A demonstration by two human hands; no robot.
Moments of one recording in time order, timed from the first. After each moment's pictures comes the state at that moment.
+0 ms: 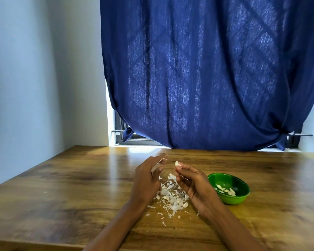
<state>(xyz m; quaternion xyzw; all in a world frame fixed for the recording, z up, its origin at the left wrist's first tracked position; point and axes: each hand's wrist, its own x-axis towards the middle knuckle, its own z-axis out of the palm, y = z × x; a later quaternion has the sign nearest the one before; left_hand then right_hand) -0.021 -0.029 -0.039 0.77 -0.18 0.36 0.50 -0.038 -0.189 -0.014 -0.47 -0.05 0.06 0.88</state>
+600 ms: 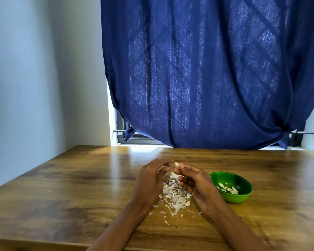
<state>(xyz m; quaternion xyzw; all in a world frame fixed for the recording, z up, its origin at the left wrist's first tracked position) -0.026 -0.028 -0.037 0.82 -0.20 0.40 0.37 -0.037 -0.188 -0.015 -0.55 -0.05 0.04 0.83</state>
